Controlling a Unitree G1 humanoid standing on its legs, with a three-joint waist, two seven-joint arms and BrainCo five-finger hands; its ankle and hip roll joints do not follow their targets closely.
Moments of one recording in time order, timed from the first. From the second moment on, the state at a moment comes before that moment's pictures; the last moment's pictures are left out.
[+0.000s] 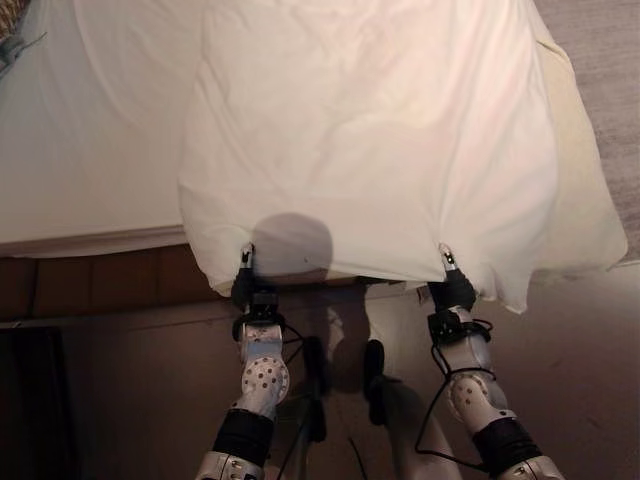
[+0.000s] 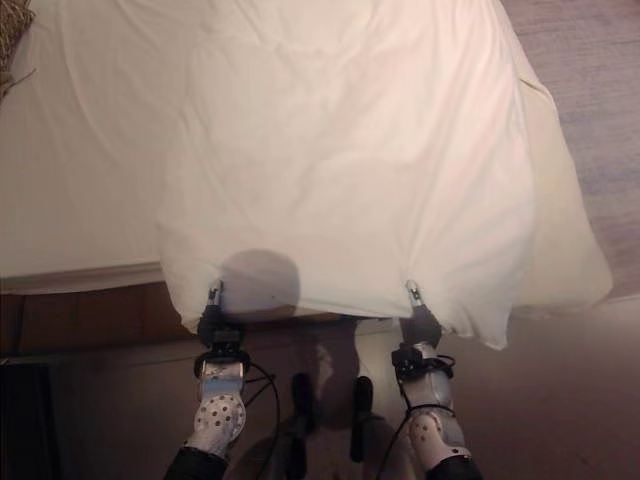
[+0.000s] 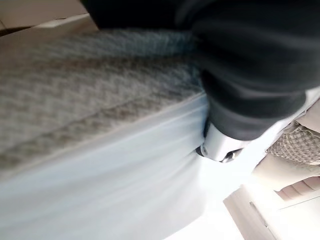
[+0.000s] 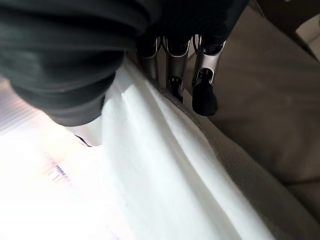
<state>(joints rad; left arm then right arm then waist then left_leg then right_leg) -0.22 -0.04 -0.13 0.22 -1.23 -0.44 0.23 -0.15 -0.18 0.17 0.29 0.93 -0.39 -0.08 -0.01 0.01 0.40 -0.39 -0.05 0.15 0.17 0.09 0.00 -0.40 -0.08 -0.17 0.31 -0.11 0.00</state>
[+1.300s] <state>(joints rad) -0.56 -0.04 0.15 1.07 -0.94 -0.45 0.43 -0.42 -0.21 0.33 1.01 0.63 -0.25 -0.03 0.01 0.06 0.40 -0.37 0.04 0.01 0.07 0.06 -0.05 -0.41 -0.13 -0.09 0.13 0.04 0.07</state>
